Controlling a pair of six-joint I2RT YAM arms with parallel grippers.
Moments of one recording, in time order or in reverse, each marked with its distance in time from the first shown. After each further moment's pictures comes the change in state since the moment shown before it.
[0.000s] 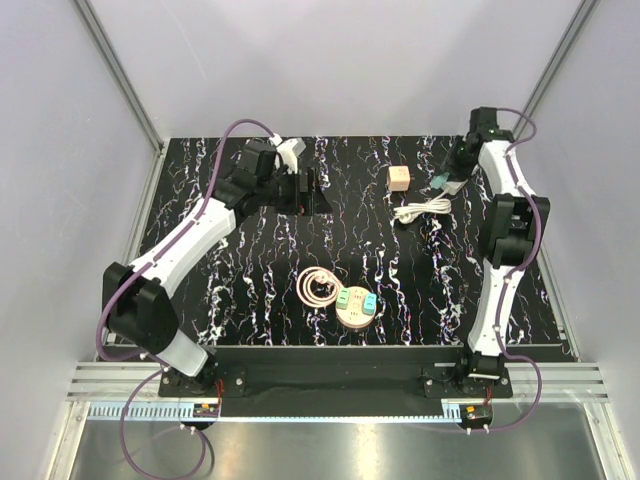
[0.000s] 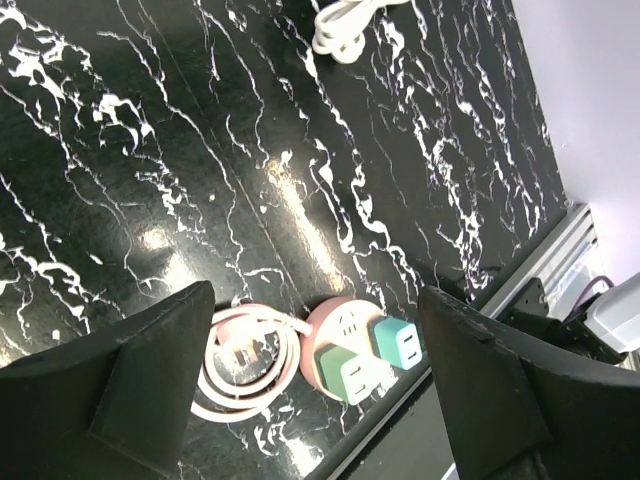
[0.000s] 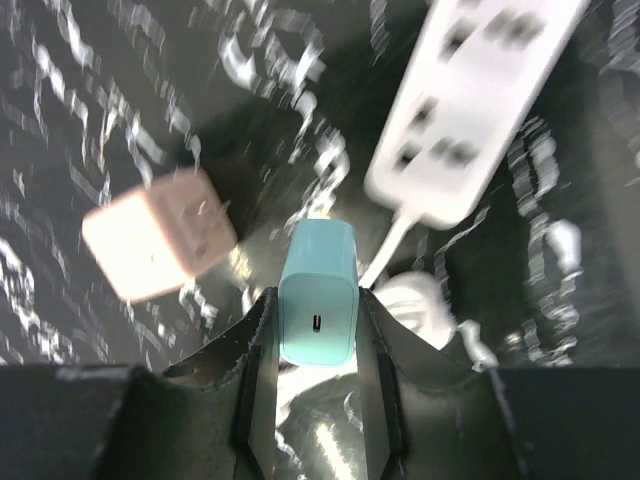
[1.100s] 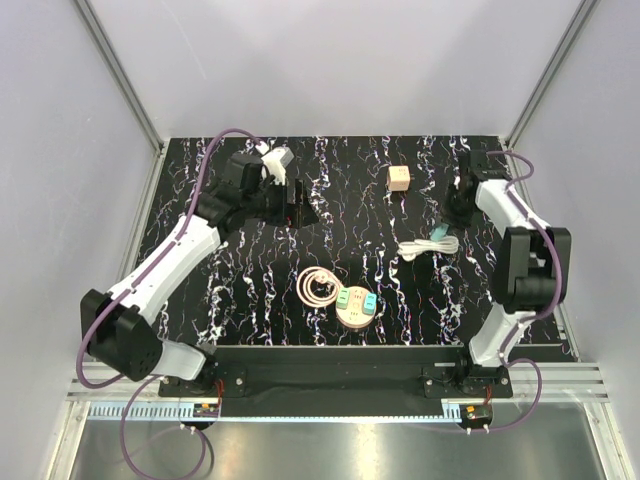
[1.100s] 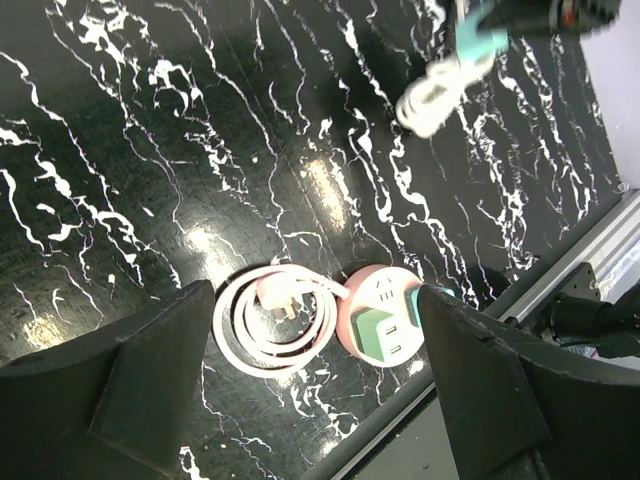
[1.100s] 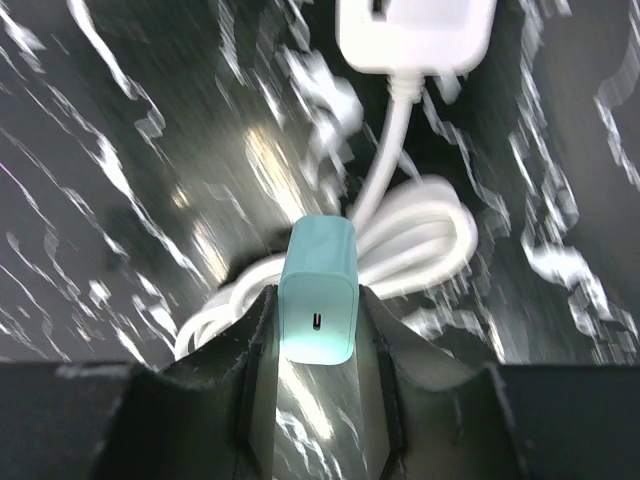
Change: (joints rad) left arm 0.000 -0.154 -0.109 -0.055 -0.077 0.079; right arm 0.087 -0.485 -0.752 0.085 0.108 0.005
